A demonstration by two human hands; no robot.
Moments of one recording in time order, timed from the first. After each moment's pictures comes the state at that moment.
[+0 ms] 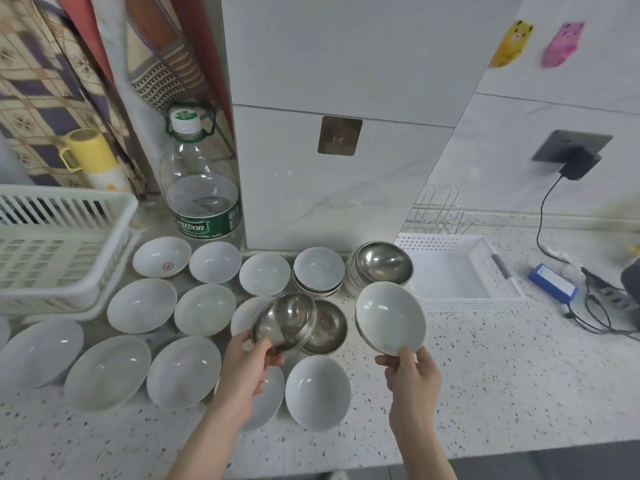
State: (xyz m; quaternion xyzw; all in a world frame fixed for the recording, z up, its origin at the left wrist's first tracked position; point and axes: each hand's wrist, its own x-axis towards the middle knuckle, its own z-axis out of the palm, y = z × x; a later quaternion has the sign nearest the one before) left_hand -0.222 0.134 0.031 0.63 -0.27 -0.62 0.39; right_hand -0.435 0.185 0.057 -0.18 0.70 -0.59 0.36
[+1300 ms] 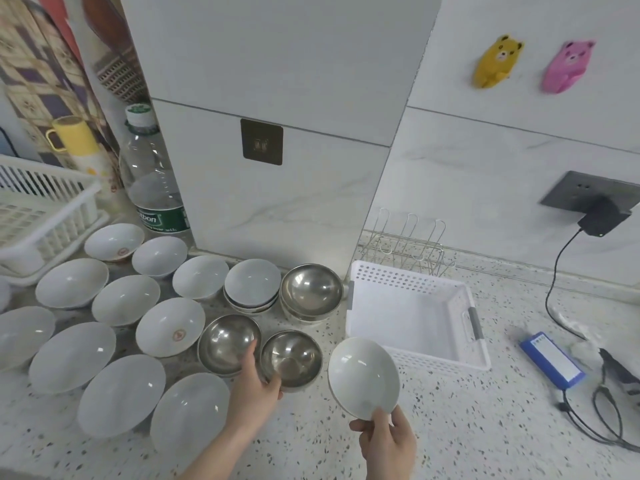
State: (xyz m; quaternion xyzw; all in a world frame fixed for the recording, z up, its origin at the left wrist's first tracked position) left_hand -0.432 0.134 -0.034 0.72 -0.39 -0.46 0.34; right_hand -0.620 0.168 0.005 -0.22 0.71 -0.51 0.44
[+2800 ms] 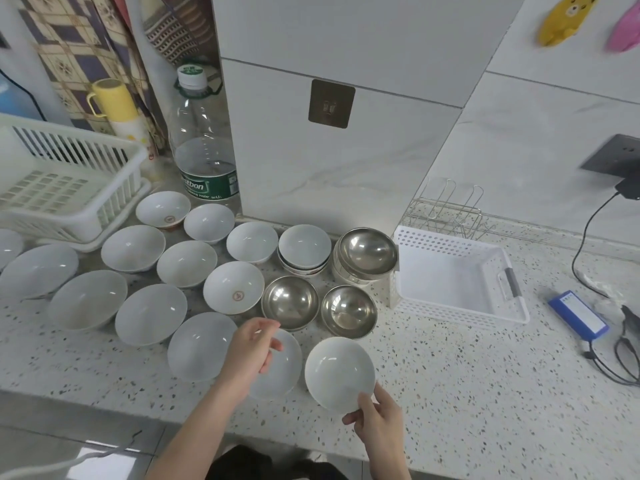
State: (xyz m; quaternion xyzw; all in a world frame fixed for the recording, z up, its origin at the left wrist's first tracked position) left_hand -0.315 0.161 -0.005 0.66 -0.28 -0.56 0.41; right_hand -0.534 0.231 -0.027 -0.30 0.69 -0.39 0.53
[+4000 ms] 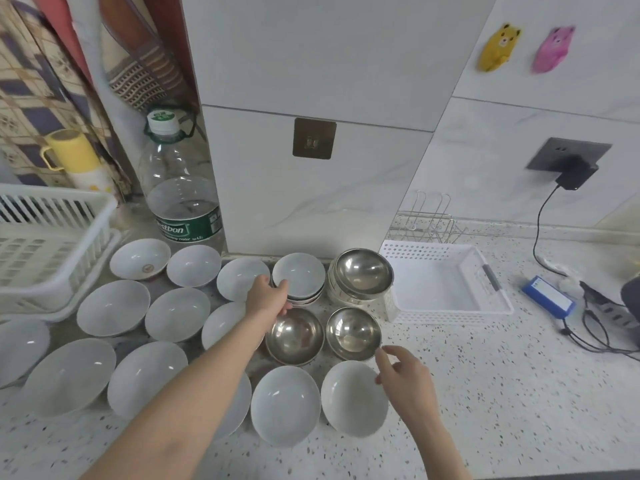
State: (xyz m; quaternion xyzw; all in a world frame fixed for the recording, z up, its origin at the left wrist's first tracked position) left_hand -0.304 0.002 -0.006 0.72 -0.39 -0.48 0.33; right_hand -0.514 0.168 0.042 -0.43 0.81 -0.25 0.32
